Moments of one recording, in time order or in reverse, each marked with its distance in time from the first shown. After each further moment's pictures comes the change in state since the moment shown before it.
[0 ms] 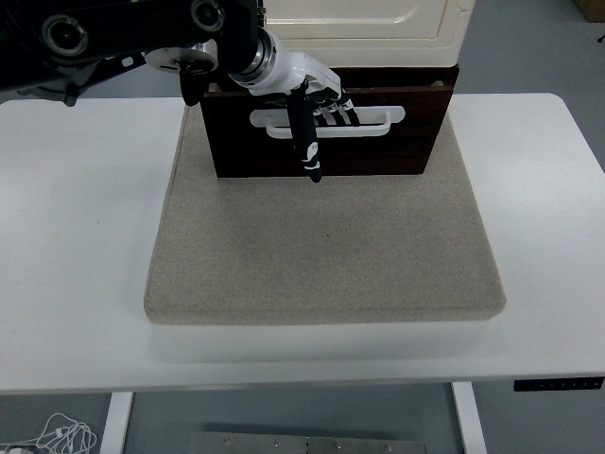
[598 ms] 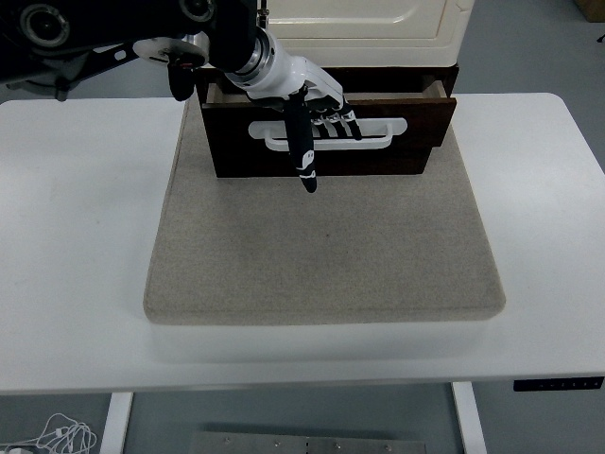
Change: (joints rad) left arm -0.022 0.027 -0.008 -0.037 -0.008 -0.076 0.000; right arm 0.000 0.000 0.000 0.000 0.000 0.000 0.000
